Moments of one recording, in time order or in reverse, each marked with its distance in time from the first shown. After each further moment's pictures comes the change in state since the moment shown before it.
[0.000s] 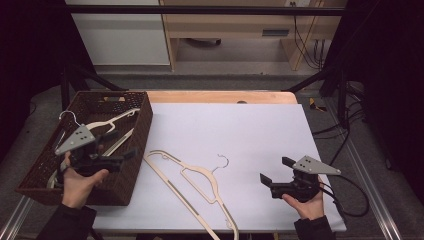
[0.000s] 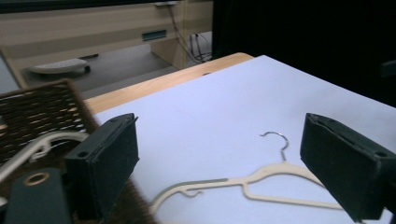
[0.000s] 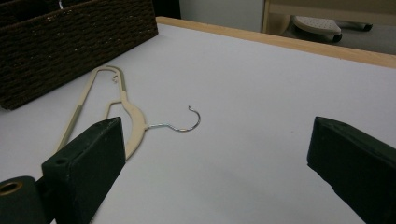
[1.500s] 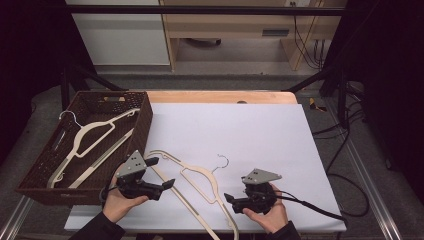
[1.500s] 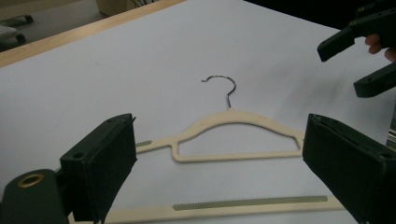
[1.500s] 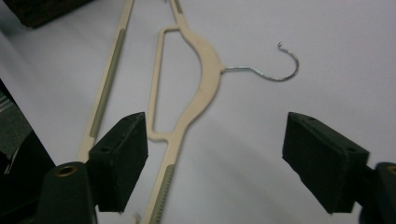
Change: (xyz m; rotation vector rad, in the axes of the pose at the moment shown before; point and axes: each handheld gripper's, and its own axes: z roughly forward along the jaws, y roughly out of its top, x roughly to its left) left arm -0.059 -0.051 0.059 0.169 -0.143 0.064; right arm 0.080 -0.018 0.063 0.292 0.087 -0.086
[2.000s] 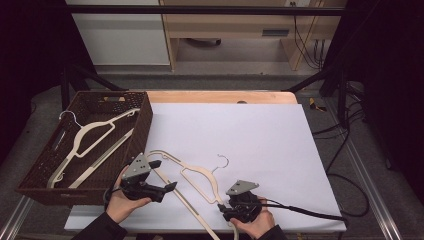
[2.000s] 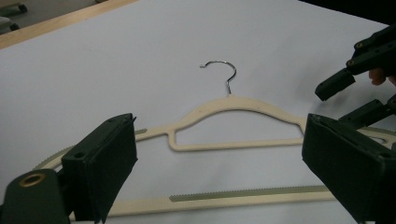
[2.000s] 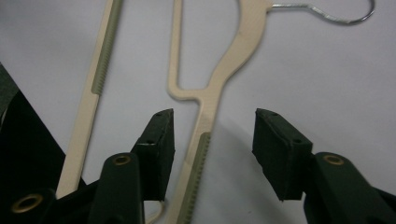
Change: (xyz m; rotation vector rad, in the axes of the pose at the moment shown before) left arm 0.000 -0.009 0.010 0.044 0.000 0.007; right arm 0.027 -0.018 0.034 0.158 -0.003 -0.030
